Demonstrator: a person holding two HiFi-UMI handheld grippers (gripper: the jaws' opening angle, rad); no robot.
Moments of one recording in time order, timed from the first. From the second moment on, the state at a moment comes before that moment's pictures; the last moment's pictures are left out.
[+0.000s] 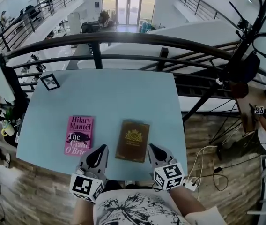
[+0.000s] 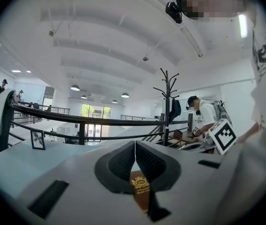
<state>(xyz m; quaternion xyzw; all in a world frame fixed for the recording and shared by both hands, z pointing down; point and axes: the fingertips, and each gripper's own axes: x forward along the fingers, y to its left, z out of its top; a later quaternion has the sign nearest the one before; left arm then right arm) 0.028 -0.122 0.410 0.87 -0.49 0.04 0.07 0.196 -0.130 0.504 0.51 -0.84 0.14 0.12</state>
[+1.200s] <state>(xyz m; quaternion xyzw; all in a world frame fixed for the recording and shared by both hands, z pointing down) 0.048 -0.208 0.566 0.89 -0.36 0.15 0.21 0.191 -0.179 0.696 0.51 -0.73 0.40 0.22</state>
